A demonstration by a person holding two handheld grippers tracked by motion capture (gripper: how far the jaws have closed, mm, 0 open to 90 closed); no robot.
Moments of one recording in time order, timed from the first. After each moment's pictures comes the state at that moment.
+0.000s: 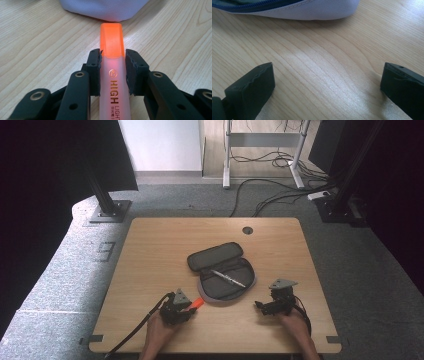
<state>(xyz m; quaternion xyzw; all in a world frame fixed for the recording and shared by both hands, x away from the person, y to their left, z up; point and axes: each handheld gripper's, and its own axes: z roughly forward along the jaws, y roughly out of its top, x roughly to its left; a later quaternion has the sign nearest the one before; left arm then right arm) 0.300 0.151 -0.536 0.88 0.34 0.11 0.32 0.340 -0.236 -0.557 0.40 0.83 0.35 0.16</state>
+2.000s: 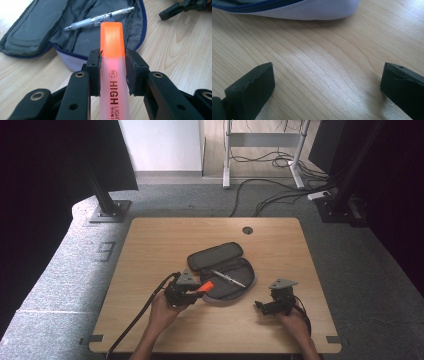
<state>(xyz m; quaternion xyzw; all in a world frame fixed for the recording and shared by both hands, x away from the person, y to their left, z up) 0.334 0.128 -0.468 0.88 0.28 0.09 0.37 0.340 -0.236 -0.557 0.40 0.83 0.35 0.16</state>
